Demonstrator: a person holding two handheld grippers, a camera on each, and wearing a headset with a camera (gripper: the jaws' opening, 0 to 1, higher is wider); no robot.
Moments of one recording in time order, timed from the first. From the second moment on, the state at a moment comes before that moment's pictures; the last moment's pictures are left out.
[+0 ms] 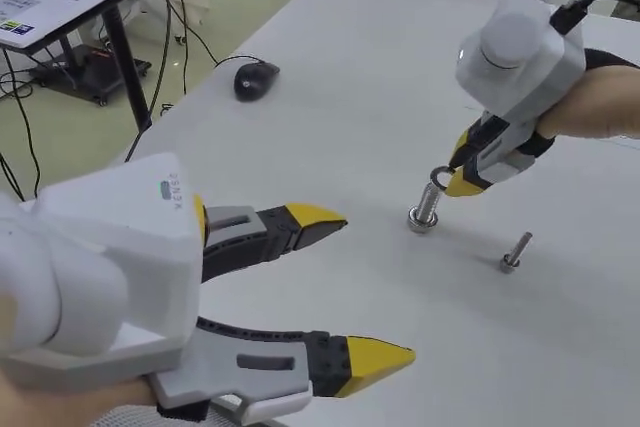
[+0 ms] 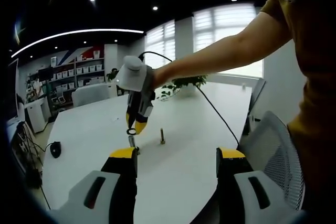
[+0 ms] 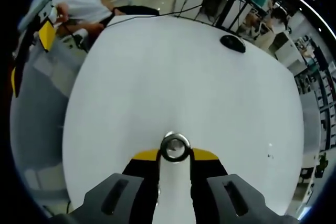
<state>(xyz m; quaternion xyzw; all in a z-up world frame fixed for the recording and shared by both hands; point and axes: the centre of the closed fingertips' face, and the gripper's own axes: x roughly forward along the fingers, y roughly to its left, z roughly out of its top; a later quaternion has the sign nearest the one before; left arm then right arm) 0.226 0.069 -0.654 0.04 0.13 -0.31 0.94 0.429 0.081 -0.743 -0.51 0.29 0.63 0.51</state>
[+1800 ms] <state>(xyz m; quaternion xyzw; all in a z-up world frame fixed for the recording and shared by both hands) 0.240 0.078 -0.668 0.03 0.15 -0.31 0.94 0.436 0.081 -0.803 -0.47 0.31 0.64 0.52</state>
